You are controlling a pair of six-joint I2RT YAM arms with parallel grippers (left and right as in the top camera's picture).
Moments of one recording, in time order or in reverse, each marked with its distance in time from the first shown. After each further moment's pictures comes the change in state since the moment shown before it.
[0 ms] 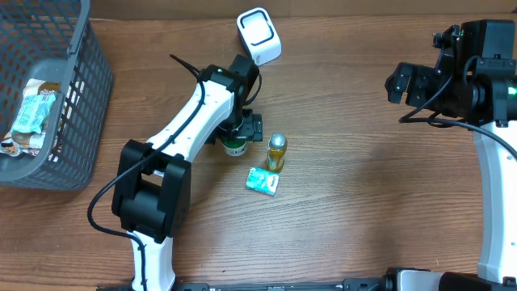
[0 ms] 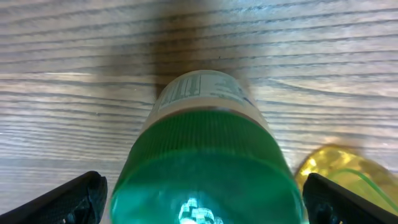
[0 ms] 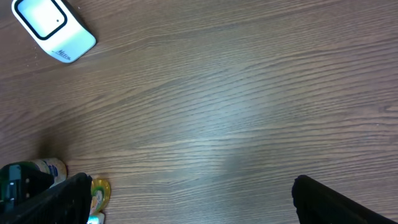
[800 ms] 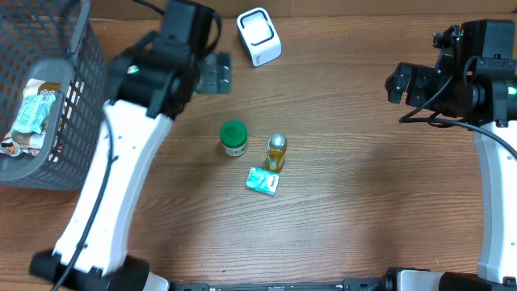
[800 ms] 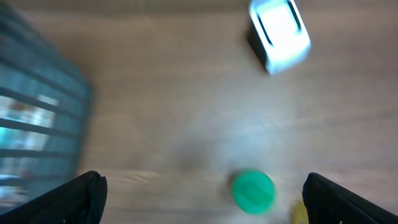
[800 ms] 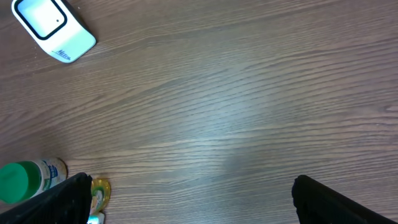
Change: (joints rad) left arm 0.061 -0.419 0.299 -0.058 -0.291 0.202; right arm 0.000 0.000 0.000 -0.001 0.000 0.000
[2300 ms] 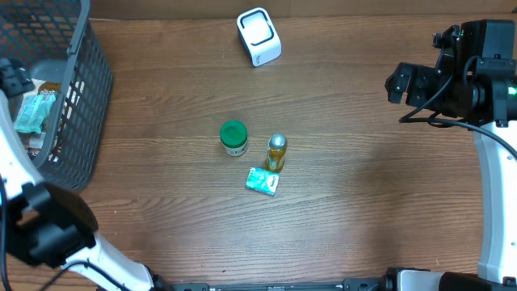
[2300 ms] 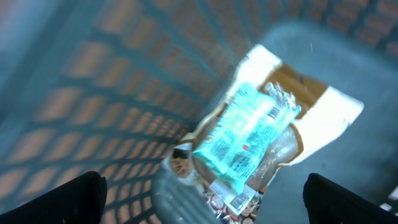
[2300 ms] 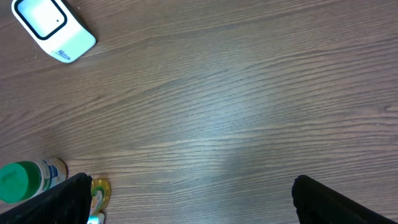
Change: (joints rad) left arm 0.902 0.341 0.043 0.251 0.017 0.415; right arm 0.000 0.000 0.000 0.001 0.000 0.000
